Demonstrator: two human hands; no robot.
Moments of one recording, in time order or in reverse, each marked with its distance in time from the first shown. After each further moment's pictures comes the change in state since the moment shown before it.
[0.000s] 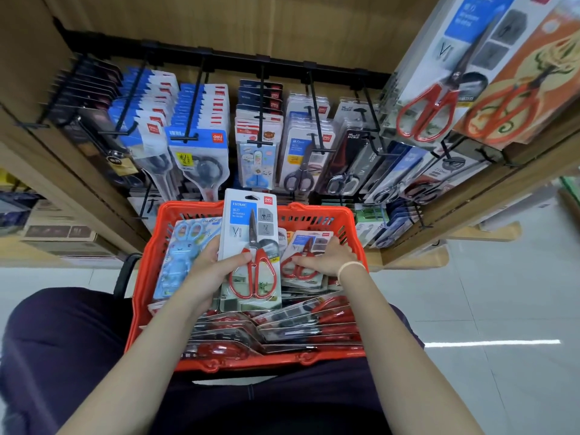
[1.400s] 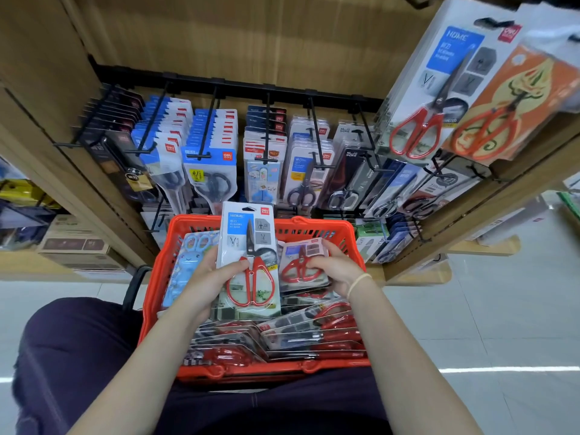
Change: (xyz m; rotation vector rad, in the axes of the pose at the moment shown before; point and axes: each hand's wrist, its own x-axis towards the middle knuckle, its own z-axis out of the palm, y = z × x) left_hand -0.017 0.008 -0.009 -0.045 0.033 -0.013; right_hand -0.040 -0.005 -0.007 0.926 -0.159 -0.134
